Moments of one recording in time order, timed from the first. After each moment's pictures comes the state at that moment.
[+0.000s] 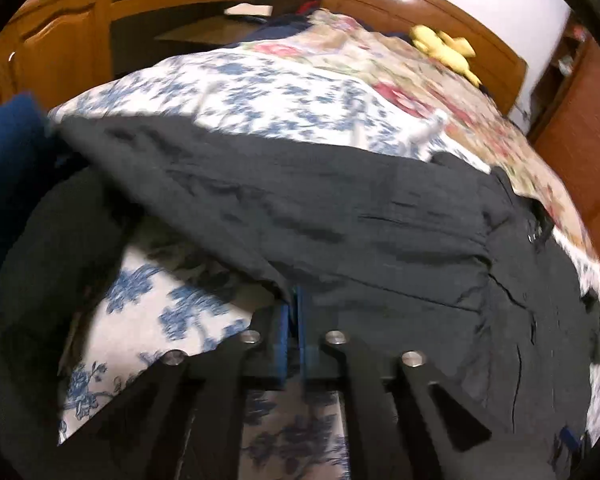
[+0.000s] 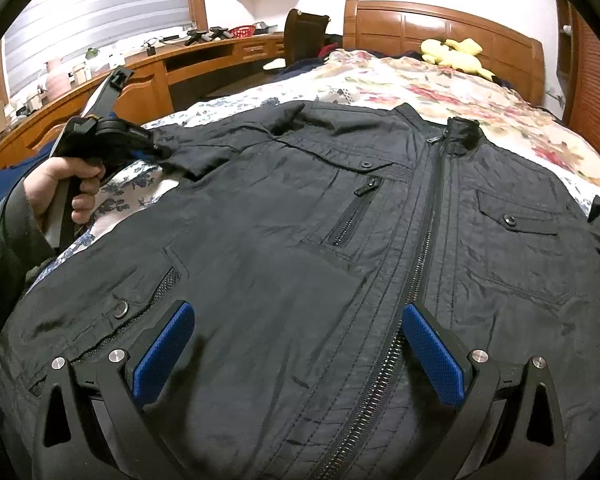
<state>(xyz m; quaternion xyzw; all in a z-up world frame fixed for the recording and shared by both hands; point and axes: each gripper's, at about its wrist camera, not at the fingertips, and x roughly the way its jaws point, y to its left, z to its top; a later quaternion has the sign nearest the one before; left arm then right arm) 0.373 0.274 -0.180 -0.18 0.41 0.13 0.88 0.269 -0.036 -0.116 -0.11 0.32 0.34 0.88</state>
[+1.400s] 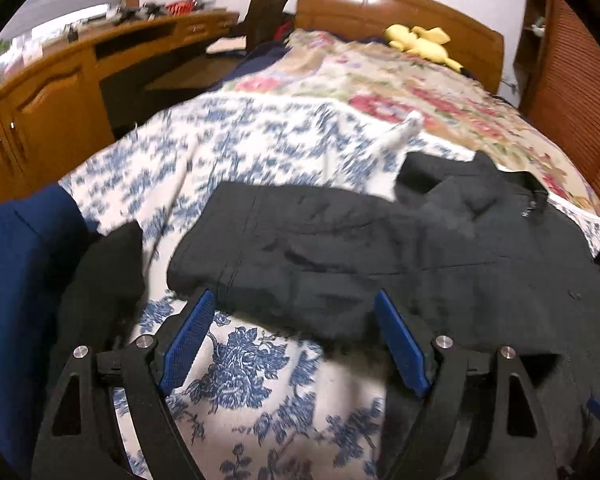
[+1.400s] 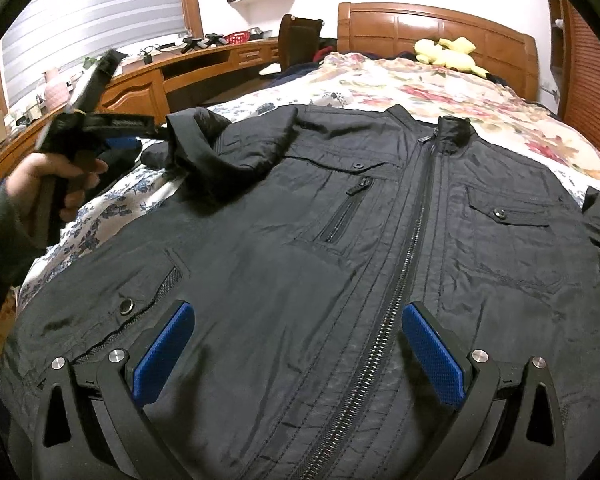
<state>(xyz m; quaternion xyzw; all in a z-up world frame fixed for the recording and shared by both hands) 0.364 0.255 -0.156 -0.11 0.40 0.14 0.90 0.268 -0.040 -0.119 -0.10 0.32 0.34 0.88</state>
